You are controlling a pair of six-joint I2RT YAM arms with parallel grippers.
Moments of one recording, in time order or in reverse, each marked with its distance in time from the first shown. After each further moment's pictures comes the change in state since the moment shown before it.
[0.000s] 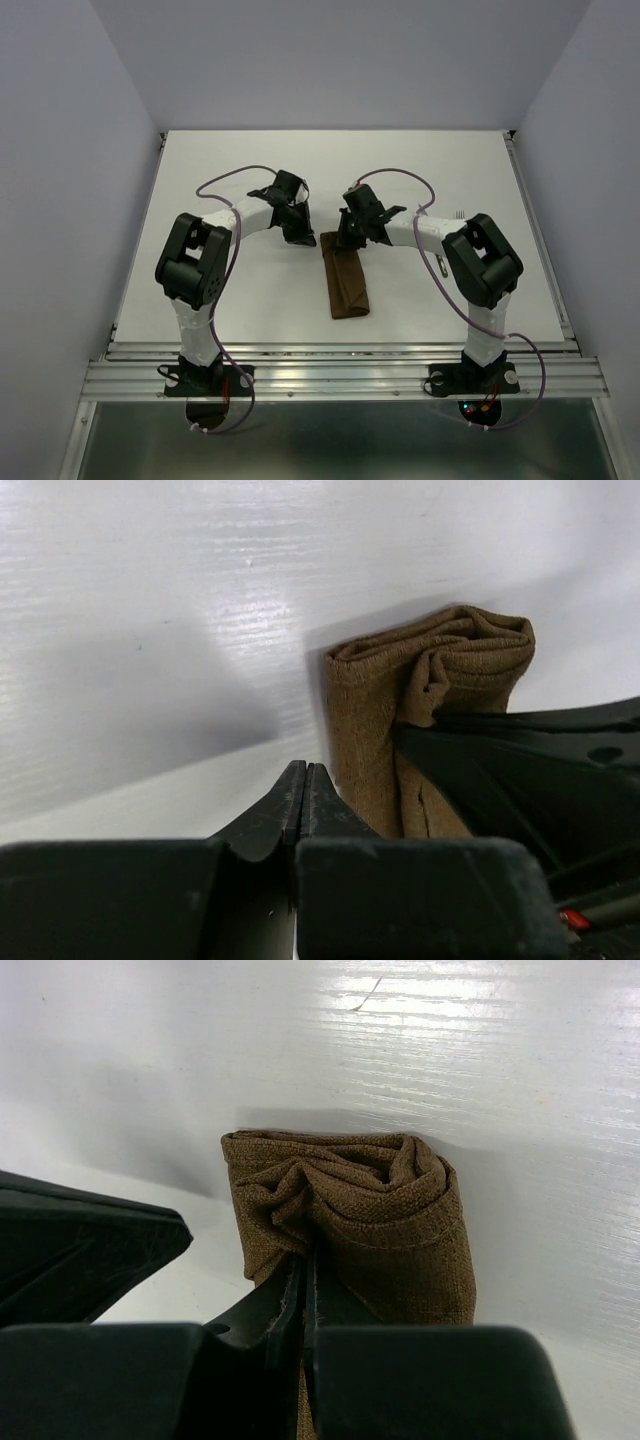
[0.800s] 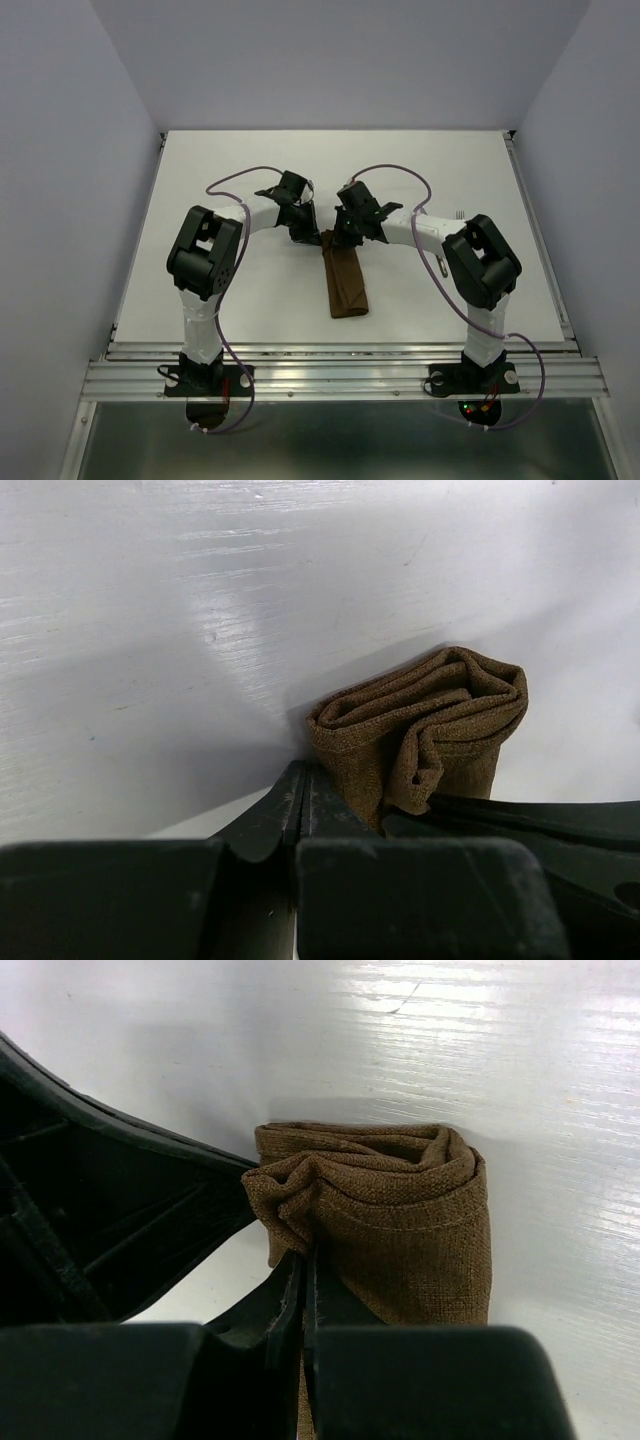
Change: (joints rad) left arm -0.003 0.113 0.043 0.079 0.047 -0.002; right arm 0.026 0.000 0.054 -0.062 0.029 -0.007
